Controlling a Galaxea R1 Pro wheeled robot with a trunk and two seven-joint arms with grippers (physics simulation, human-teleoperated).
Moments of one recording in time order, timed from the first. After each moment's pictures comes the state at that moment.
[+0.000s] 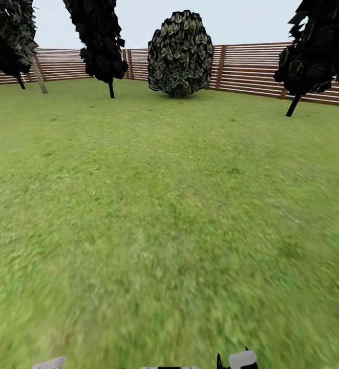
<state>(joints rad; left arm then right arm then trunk) -0.31 0.21 0.21 -0.15 0.10 -0.40 -0.10 -0.33 0.08 -0.09 -0.10 0.54 -0.59 -0.47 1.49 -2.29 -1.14</state>
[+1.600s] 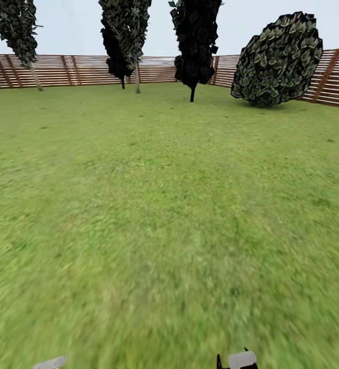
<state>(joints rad) -0.31 0.21 0.21 -0.15 0.10 -0.40 -0.10 -0.33 0.09 -0.08 -0.09 0.54 -0.59 -0.47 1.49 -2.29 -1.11</state>
